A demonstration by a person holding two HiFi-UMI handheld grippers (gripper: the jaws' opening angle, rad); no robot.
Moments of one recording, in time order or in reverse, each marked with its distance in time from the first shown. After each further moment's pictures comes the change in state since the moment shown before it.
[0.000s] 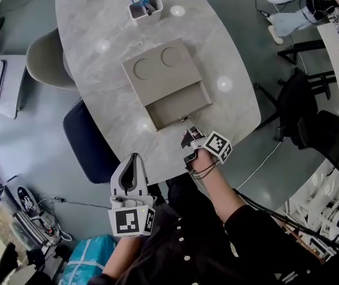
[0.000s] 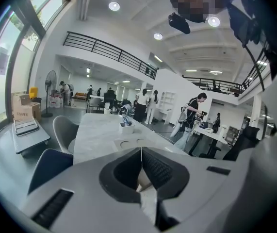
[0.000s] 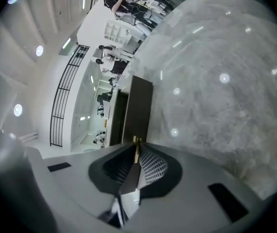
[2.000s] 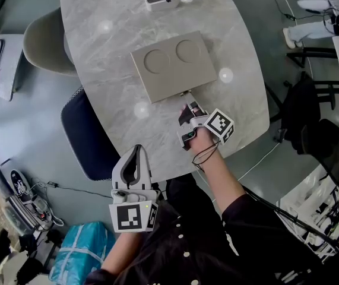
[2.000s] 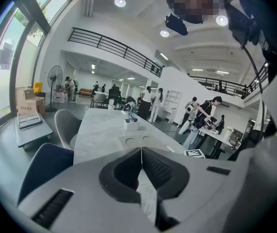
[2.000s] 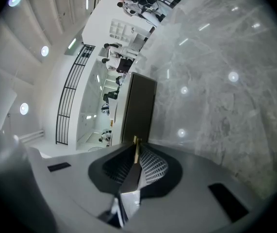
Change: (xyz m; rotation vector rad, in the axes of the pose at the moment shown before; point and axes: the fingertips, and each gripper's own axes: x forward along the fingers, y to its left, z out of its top) left arm 0.033 0.026 -0.009 -0.048 0.028 0.039; right arm 0.086 0.050 0.016 -0.028 0.008 0.076
